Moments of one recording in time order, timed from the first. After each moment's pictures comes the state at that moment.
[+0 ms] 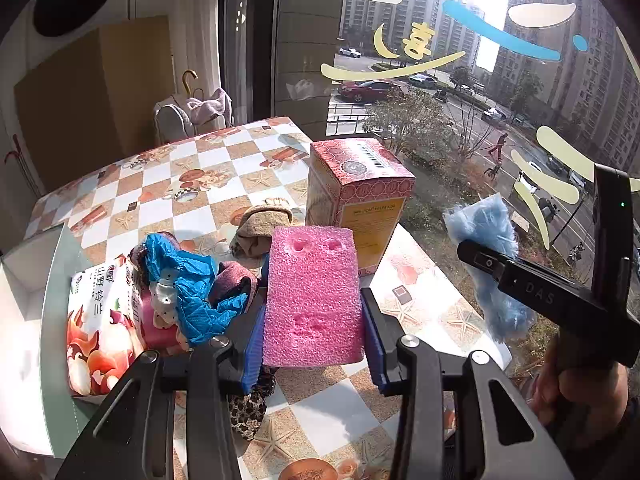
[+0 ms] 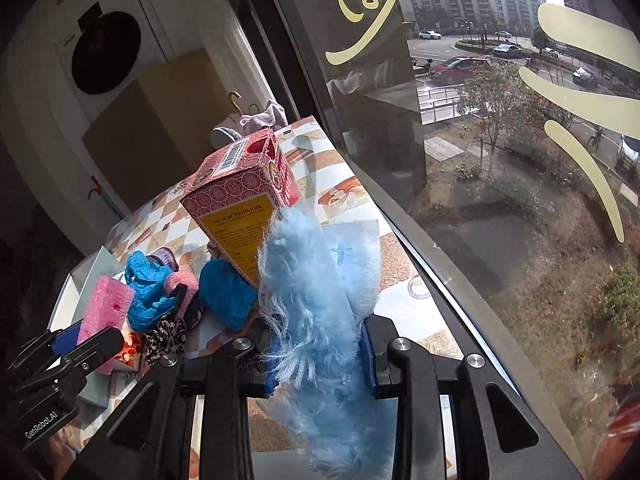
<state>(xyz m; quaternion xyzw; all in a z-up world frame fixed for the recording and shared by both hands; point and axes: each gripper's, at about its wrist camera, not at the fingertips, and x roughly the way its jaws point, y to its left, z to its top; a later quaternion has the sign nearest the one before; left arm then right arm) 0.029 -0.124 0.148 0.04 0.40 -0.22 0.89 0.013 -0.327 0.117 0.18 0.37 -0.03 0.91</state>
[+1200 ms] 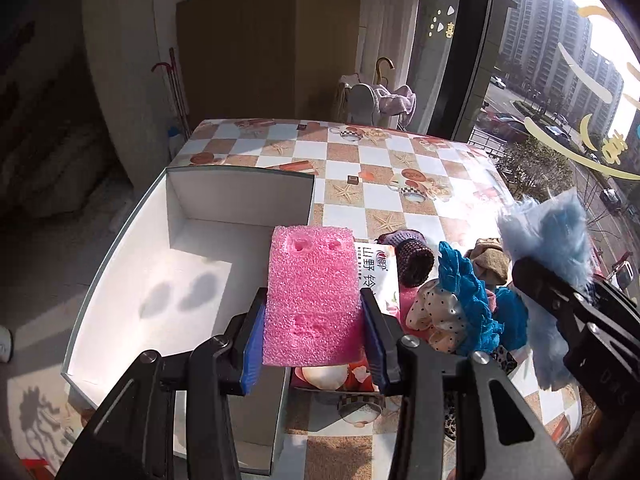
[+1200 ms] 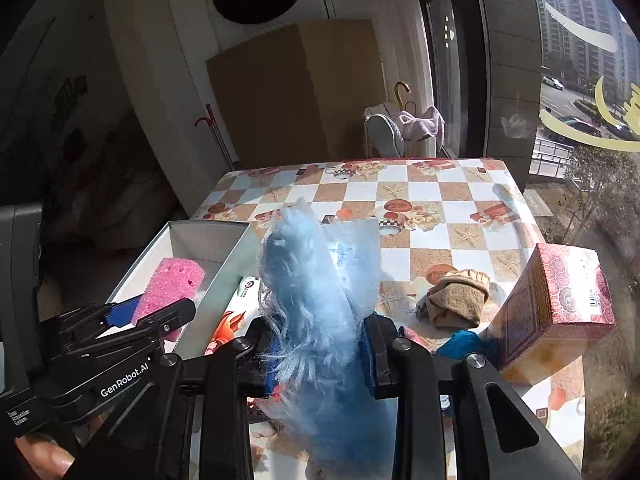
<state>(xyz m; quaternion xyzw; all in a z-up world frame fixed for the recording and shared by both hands) 0.052 0.097 0.154 -0.05 0.43 0.05 0.90 0.083 -0.087 0.163 0.02 0.38 0.18 0.91</state>
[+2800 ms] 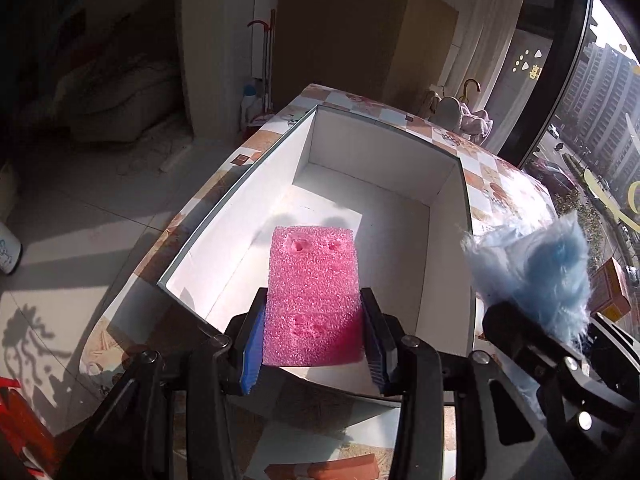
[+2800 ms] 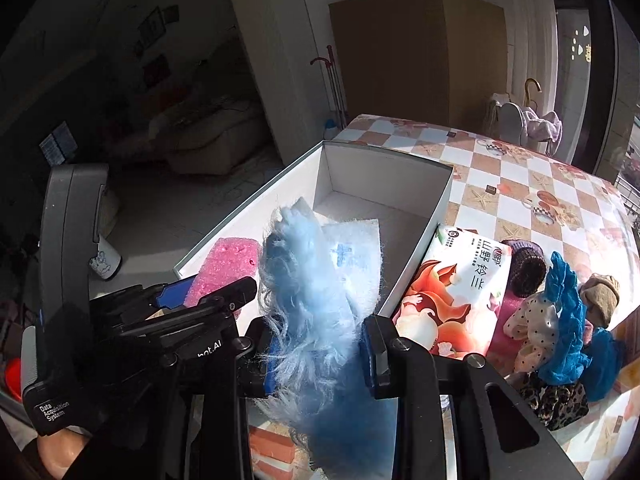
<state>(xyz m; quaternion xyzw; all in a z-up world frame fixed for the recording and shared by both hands) -0.013 0.214 0.118 -0.14 0.43 0.13 0.88 0.028 0.063 0.135 -0.04 0.41 0.33 0.85</state>
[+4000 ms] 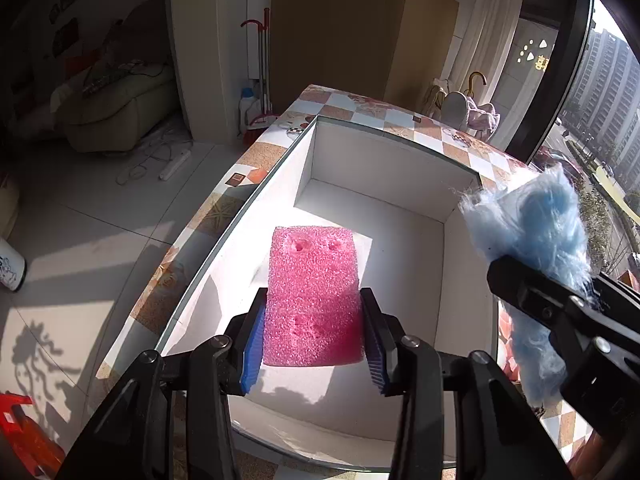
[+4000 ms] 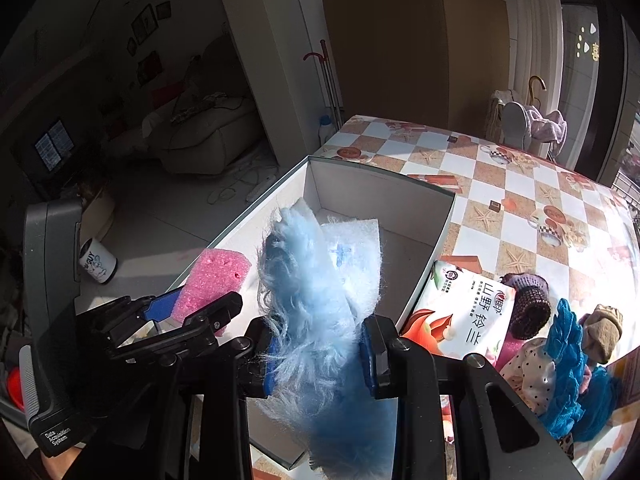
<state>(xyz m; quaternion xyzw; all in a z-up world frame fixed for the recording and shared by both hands) 0.033 0.229 0.116 -0.12 0.45 0.14 0.87 0.090 0.085 0.139 -0.05 0.43 0.32 0.84</state>
